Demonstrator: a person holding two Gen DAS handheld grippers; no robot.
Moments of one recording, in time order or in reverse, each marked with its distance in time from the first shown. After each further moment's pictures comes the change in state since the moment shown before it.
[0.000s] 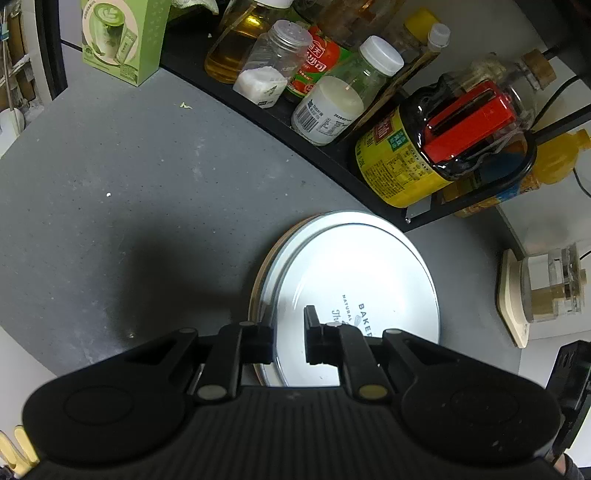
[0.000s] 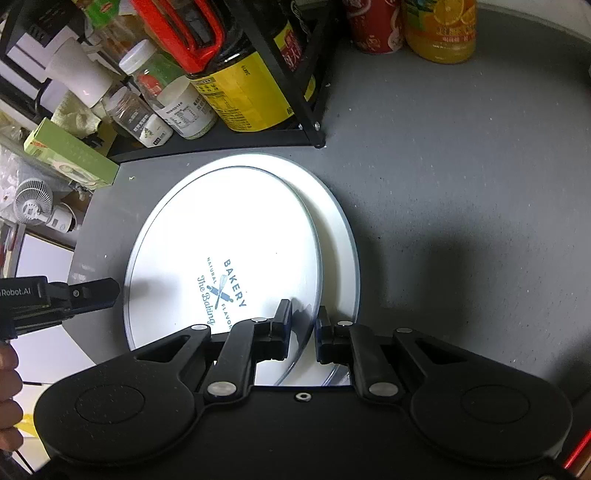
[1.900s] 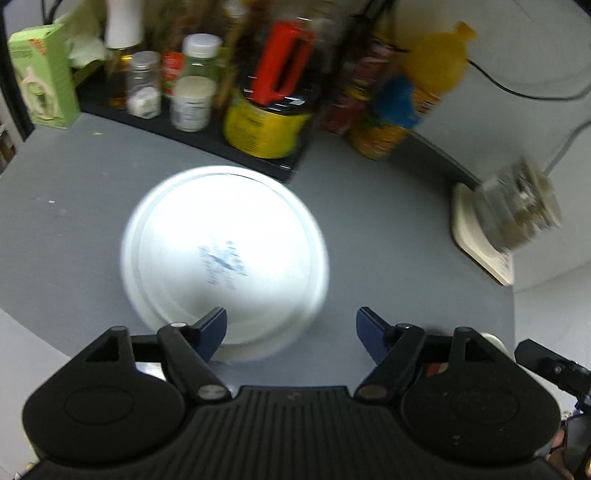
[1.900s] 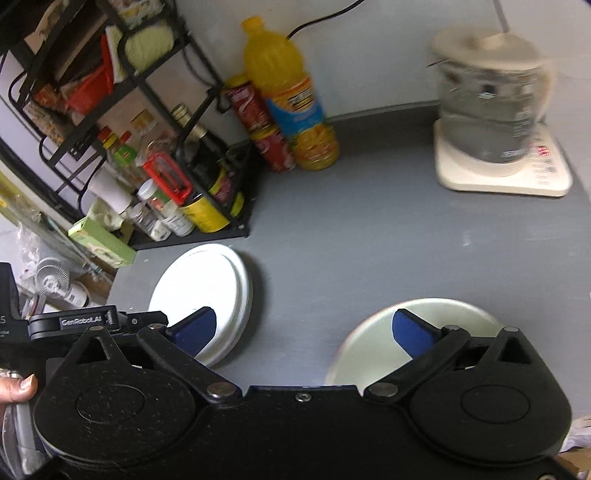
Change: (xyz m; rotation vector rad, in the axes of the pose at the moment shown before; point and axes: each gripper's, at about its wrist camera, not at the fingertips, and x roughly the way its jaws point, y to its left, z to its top) left arm -0.029 -0.147 -0.083 0.219 -0.044 0.049; right arm -0.198 -0.102 -0.068 0.099 -0.309 -0.007
